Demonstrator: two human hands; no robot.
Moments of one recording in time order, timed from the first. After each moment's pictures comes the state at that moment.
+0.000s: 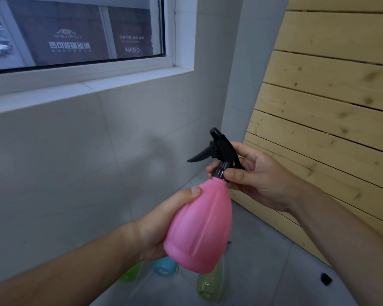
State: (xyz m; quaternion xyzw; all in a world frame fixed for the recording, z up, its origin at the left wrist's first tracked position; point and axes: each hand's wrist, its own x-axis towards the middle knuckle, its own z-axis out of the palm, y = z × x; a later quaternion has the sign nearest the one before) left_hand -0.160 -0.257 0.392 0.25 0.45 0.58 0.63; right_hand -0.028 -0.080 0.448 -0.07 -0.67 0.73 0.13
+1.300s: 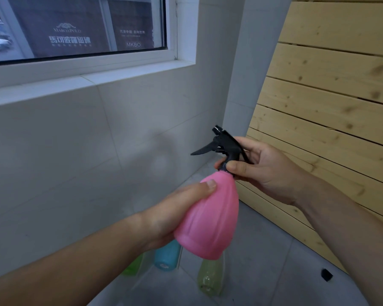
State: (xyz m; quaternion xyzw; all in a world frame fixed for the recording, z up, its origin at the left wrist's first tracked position) left_hand -0.149 -0.244 0.410 0.29 0.57 0.53 0.56; right_hand -0.029 -0.074 0.446 -0.11 -0.72 0.67 0.16
